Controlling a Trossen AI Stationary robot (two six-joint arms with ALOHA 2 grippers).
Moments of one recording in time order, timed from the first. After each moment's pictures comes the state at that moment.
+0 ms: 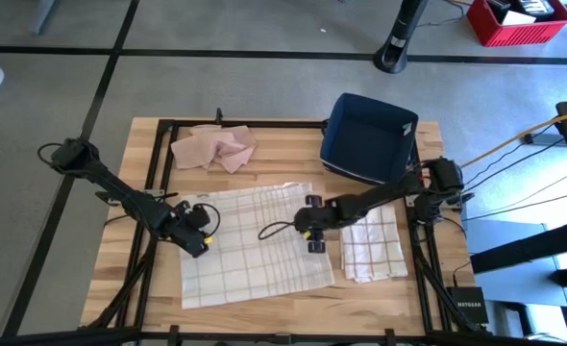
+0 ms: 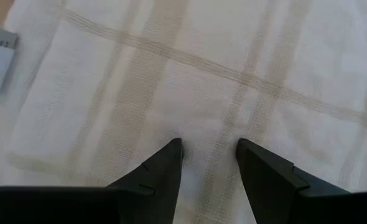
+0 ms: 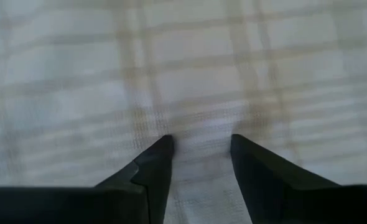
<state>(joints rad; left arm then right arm) -0.55 1.19 0.43 -0.56 -0.36 -1.03 0.17 1.83 0.97 -0.24 0.07 0.08</state>
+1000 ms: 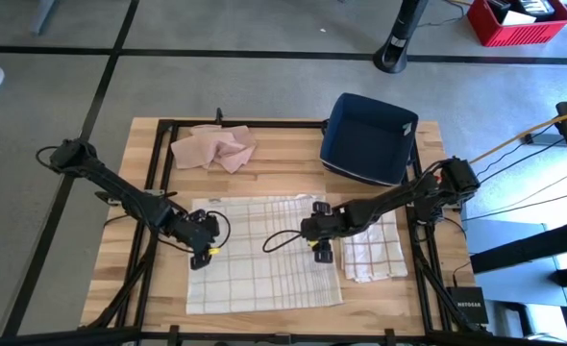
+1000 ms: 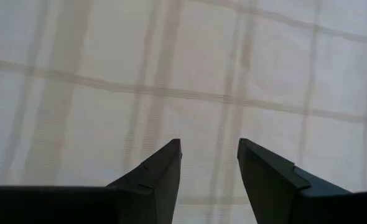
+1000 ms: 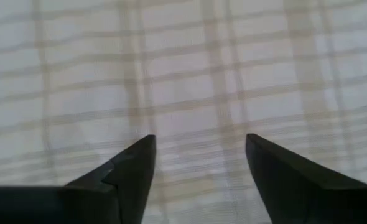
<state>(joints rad) -0.50 1.18 0.58 -0.48 -0.12 -0.77 0.26 1.71 1.01 -0.40 0.09 0.23</state>
